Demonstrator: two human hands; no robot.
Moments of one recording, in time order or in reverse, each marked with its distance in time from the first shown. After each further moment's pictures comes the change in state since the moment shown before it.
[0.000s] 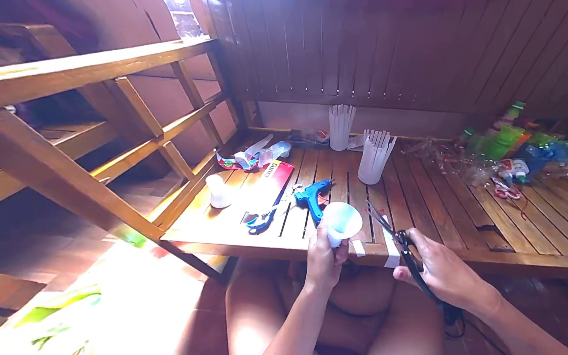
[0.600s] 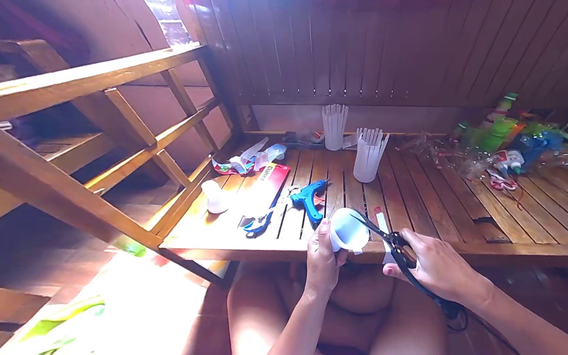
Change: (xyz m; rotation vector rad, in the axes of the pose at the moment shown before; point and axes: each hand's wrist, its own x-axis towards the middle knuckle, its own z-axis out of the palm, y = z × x) left_hand -0.008 -0.007 0.003 0.110 -0.057 0.175; right_hand -0.002 -0.006 -0.001 -0.115 -0.009 0.009
